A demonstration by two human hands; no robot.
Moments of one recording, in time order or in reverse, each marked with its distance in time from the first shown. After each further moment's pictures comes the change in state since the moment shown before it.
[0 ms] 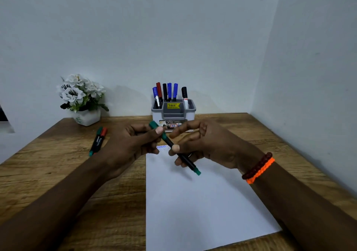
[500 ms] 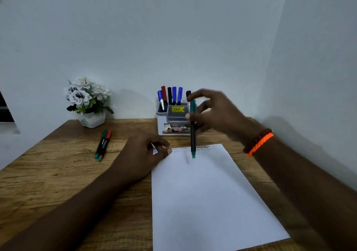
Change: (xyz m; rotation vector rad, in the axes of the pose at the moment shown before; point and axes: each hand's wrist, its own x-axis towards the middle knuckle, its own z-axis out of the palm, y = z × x) left_hand 0.004 -0.021 -0.004 0.906 0.149 0.314; right_hand 0.041 -0.031 -0.027 -0.348 0.390 -0.225
